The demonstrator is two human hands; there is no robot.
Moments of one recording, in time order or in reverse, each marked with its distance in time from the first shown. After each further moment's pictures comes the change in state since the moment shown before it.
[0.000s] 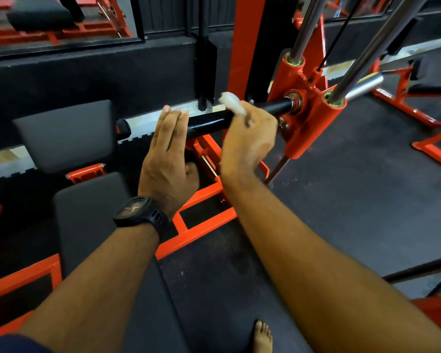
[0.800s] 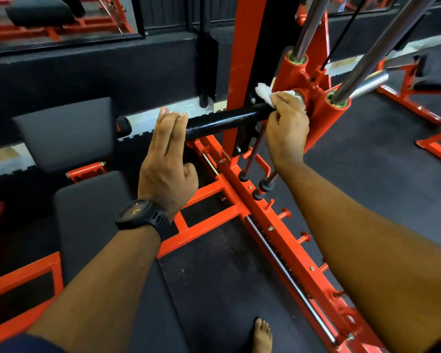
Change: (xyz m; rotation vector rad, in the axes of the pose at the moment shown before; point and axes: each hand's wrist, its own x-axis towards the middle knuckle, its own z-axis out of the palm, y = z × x) left_hand -0.001 0.001 0.007 0.045 0.058 -0.022; right_hand 0.081 0.044 -0.038 -0.335 -0.299 -0.318
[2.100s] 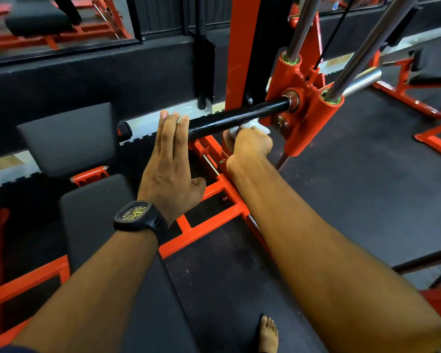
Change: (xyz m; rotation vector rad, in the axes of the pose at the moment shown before) left_hand -0.001 0.004 -0.020 0.132 -0.282 0.022; right_hand -0.028 -0.099 0.003 1.062 0.102 1.275
